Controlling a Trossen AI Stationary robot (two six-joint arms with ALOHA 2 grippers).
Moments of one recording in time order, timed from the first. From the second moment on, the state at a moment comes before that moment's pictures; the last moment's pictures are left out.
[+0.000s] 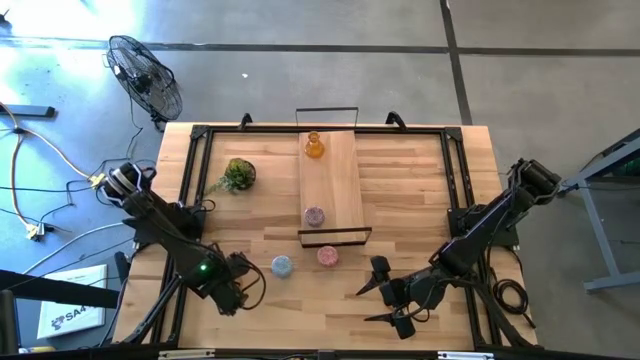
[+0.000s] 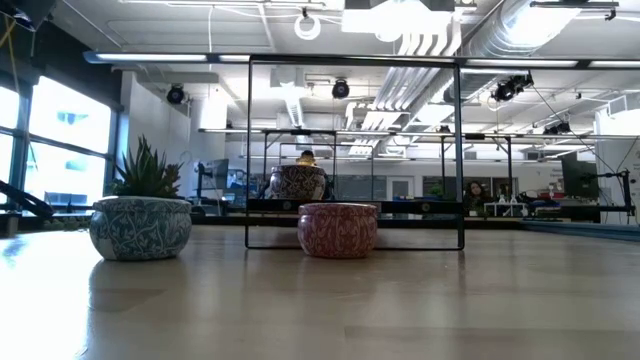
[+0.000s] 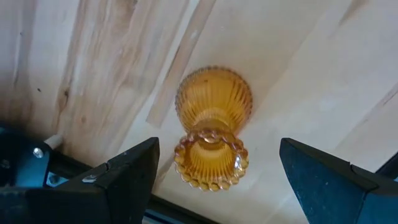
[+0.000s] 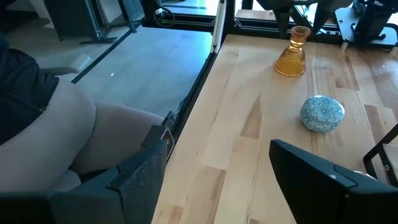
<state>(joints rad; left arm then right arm) -0.79 1.53 1.13 -1.16 0.01 -1.26 0.73 1.47 0.95 0.07 0.33 0.26</state>
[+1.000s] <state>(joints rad) -0.79 1.59 1.09 -1.19 0.00 -1.26 0.73 1.47 0.95 0.07 0.33 0.26</state>
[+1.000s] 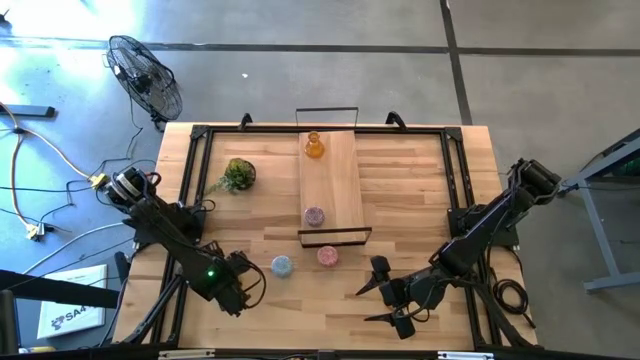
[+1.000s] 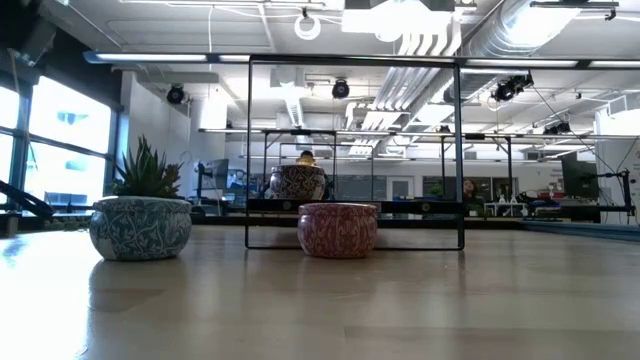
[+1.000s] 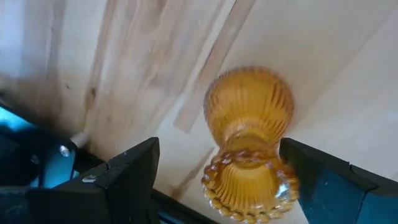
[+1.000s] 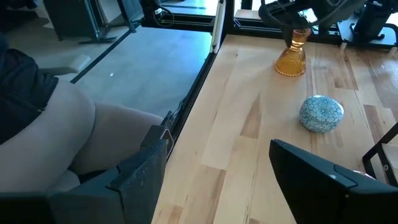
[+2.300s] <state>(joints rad) -0.78 1.59 0.99 -1.04 0.04 -1.23 0.73 1.47 0.95 0.06 0.36 0.26</state>
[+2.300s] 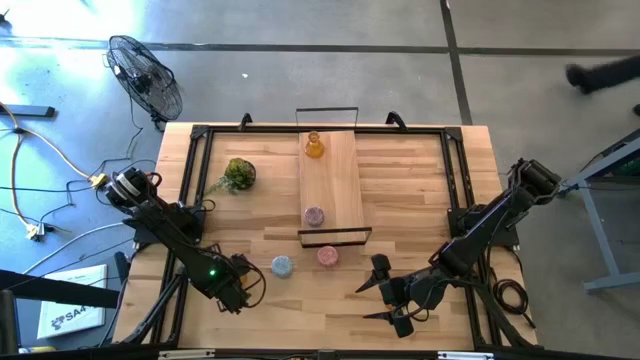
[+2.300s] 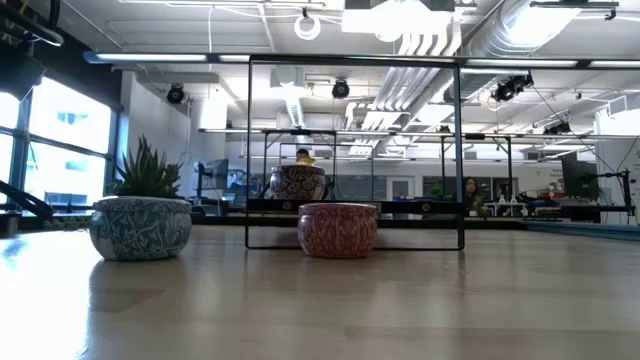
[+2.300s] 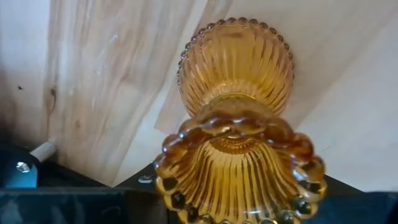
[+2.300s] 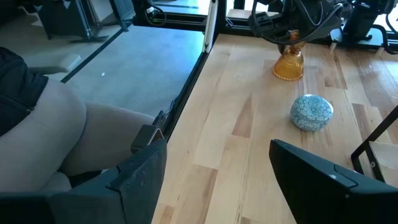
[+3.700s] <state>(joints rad) -0.78 1.59 0.99 -0.97 -0.24 -1.10 0.73 1.47 0.95 0.04 0.38 0.26</state>
